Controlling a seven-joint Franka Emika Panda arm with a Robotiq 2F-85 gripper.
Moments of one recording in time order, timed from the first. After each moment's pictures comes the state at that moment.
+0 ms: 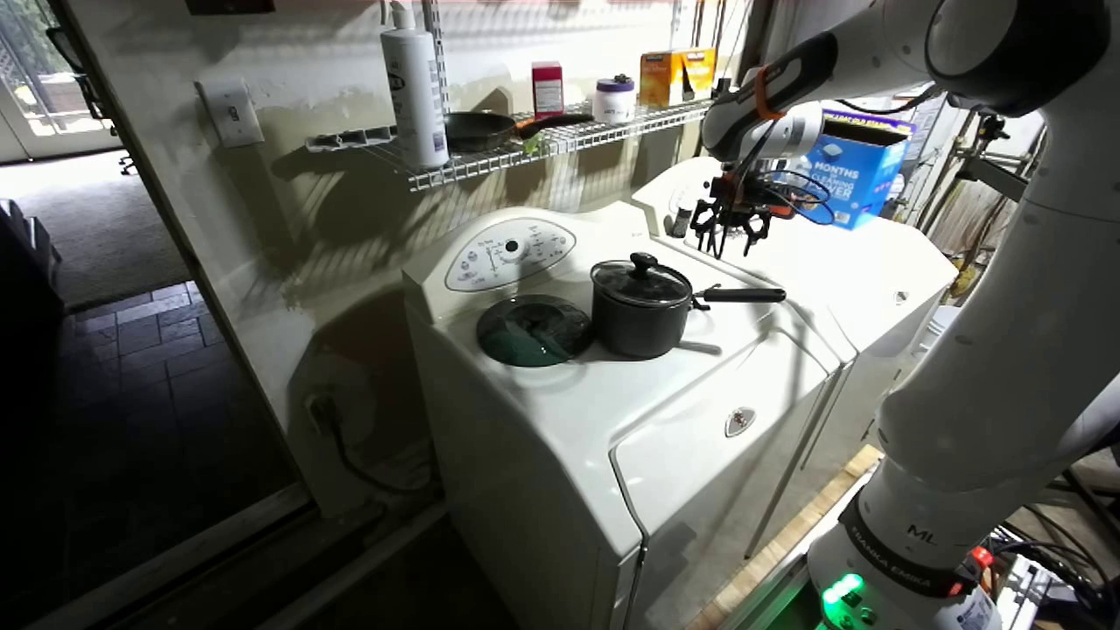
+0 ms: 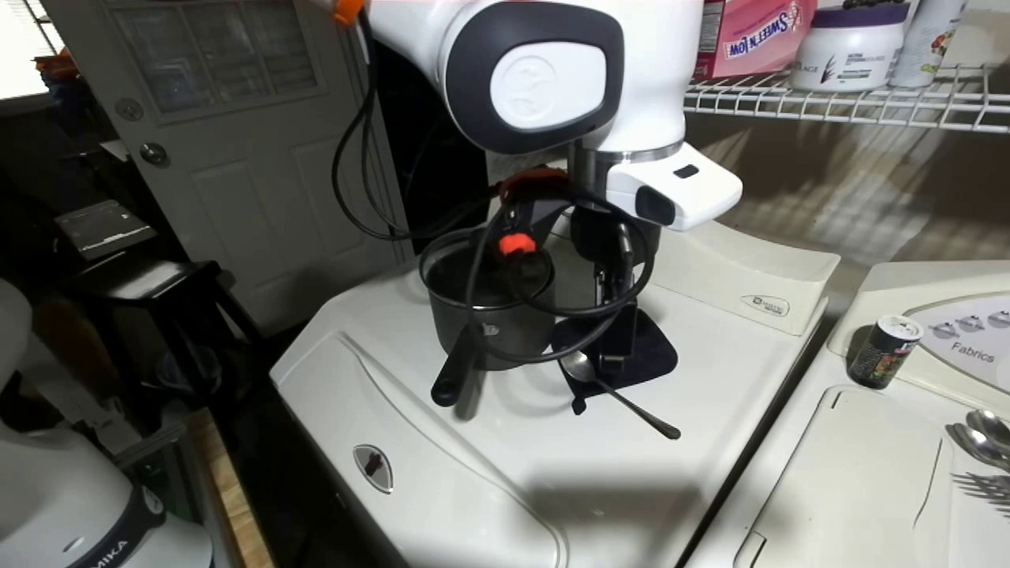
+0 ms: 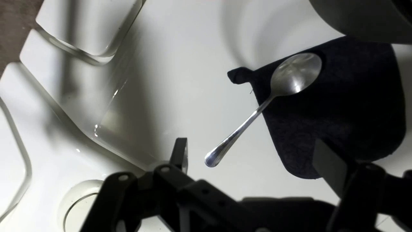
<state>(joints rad) -0.25 0.10 -0.27 -2.09 0.03 2.22 0.38</state>
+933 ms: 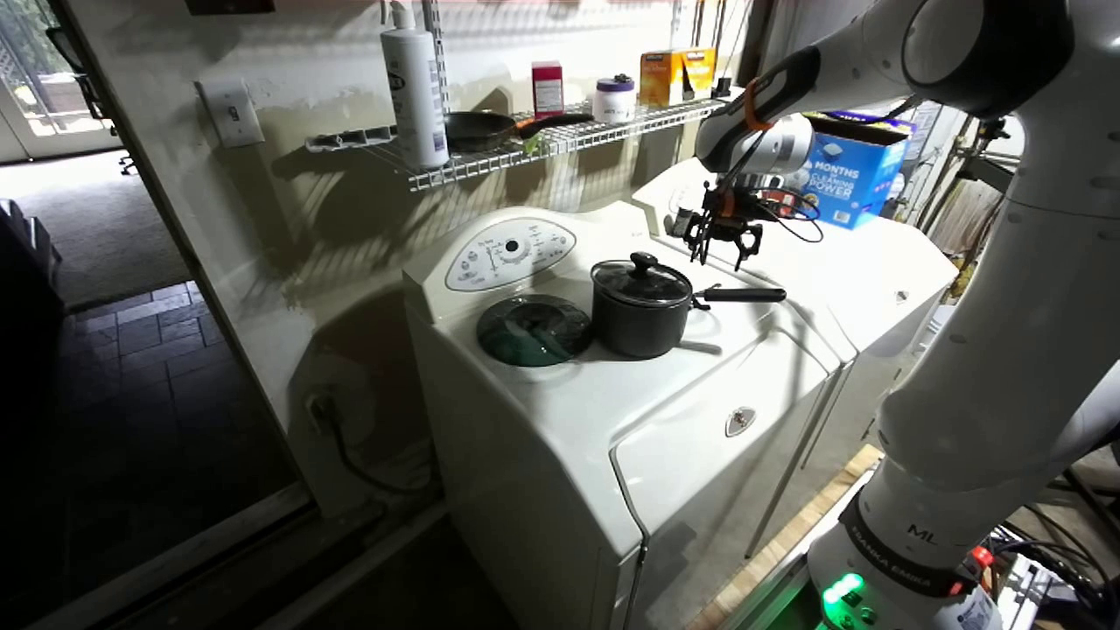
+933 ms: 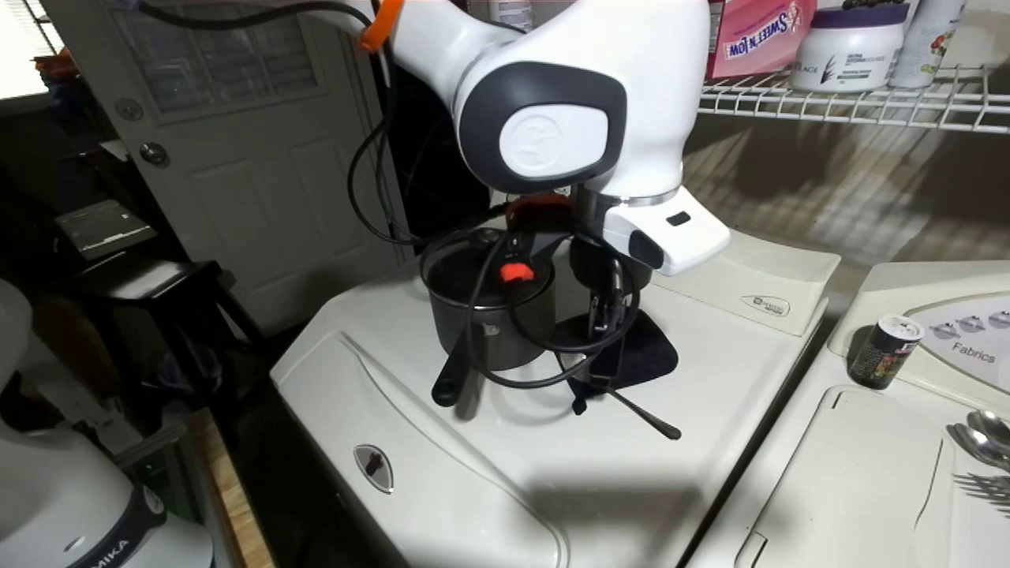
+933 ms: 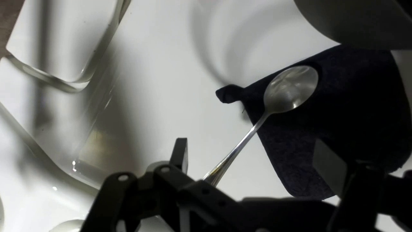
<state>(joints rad) -0.25 0.15 -0.27 -2.09 0.12 2.24 0.38</state>
